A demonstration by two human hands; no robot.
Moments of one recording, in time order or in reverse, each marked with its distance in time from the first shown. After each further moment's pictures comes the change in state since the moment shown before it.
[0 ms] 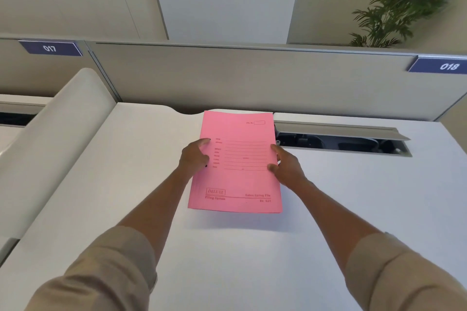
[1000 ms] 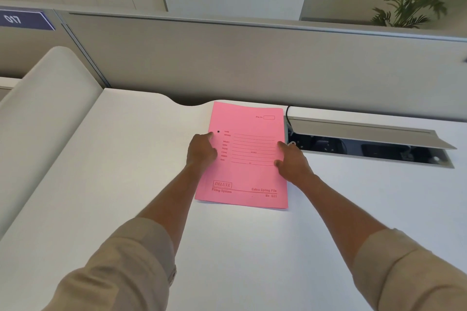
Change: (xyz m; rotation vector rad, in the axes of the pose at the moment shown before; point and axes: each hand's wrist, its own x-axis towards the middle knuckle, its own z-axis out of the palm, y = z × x) left_hand 0.105 -0.025 0.046 0.191 0.036 -0.059; right_hand 0.098 0.013 0.037 -0.345 -0.099 0.022
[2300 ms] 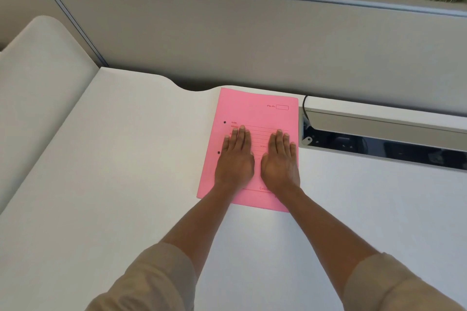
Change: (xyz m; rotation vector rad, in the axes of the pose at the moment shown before) left_hand -0.022 0.006 0.091 0.401 0.085 0.411; right_hand 0.009 -0.037 0.072 -0.213 0.179 -0.114
